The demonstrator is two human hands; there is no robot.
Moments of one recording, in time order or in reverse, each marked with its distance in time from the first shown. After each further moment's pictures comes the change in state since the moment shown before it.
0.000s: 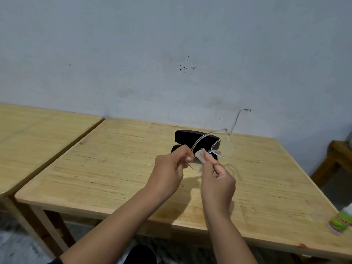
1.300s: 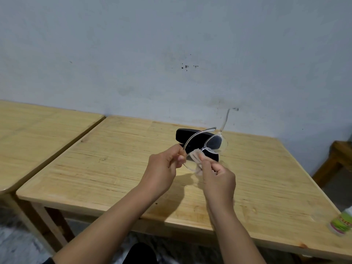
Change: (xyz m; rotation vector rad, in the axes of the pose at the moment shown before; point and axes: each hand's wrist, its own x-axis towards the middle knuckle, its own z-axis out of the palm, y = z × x) left_hand 0.000 -0.013 -0.011 -0.010 0.002 -0.071; right_hand 0.007 -0.002 -0.004 -0.080 -0.083 -0.003
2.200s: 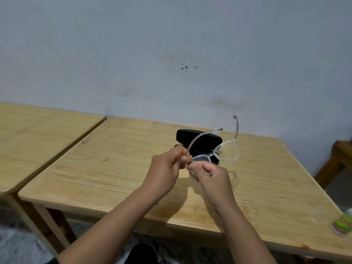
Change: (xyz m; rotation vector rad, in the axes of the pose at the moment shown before) left_hand 0.000 0.005 0.003 -0.048 -0.010 0.038; right_hand 0.001 -0.009 -0.009 -0.115 -0.335 -0.071
